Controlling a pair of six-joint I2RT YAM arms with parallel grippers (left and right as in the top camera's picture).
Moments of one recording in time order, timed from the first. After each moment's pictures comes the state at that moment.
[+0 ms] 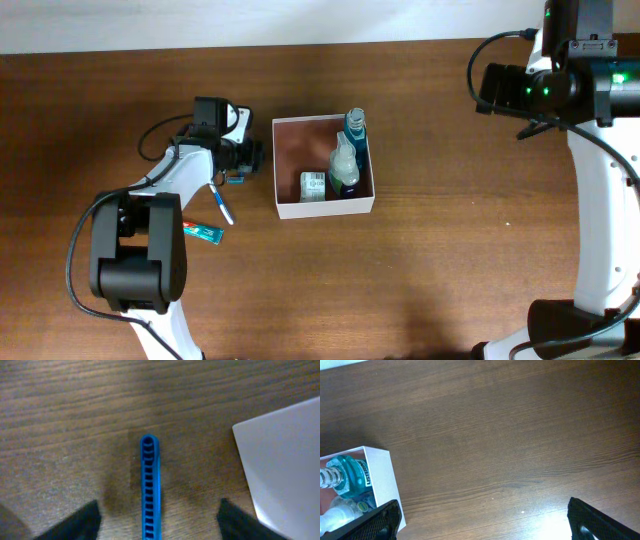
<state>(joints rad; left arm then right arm) -0.10 2.04 1.29 -0.33 0.15 0.07 -0.03 1.70 2.04 -1.36 0.11 0.18</state>
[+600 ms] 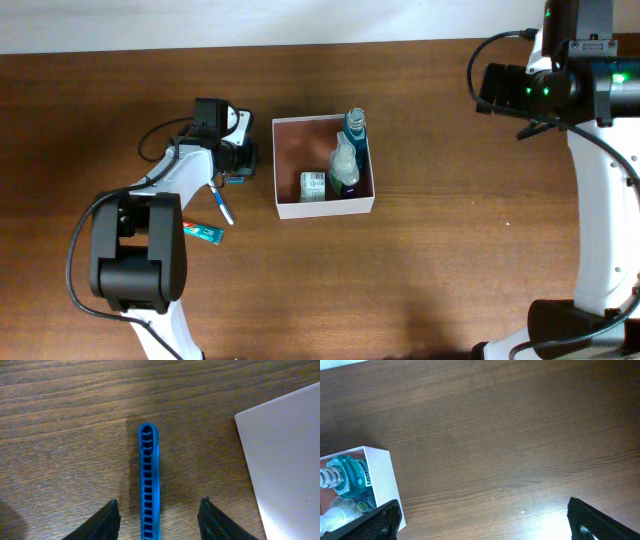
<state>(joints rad) -0.10 2.04 1.29 -0.36 0.15 0.07 -0.03 1.70 2.04 -1.36 0.11 0.18</state>
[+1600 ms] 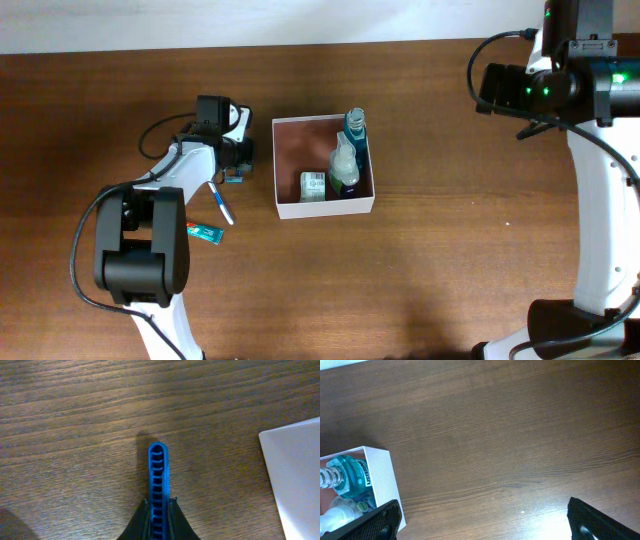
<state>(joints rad) -0.11 2.08 1.32 -0.33 0.10 0.07 -0.03 1.70 2.04 -1.36 0.11 0.18</state>
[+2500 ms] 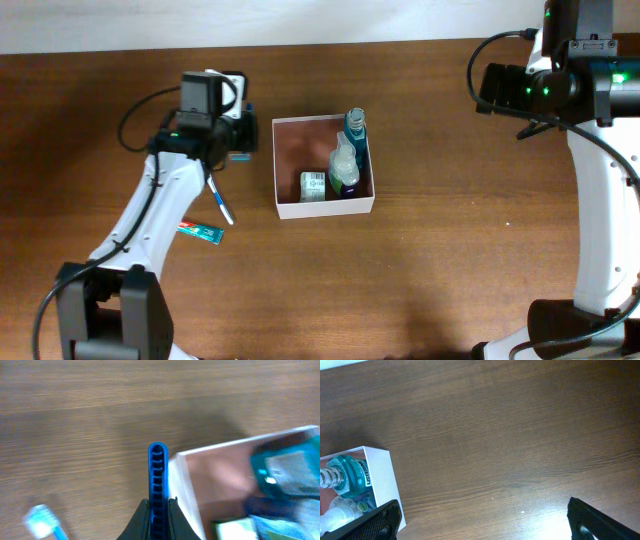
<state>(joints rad) -0.17 1.73 1.33 -0.44 0.13 -0.09 -0.03 1.70 2.04 -1.36 0.11 0.18</state>
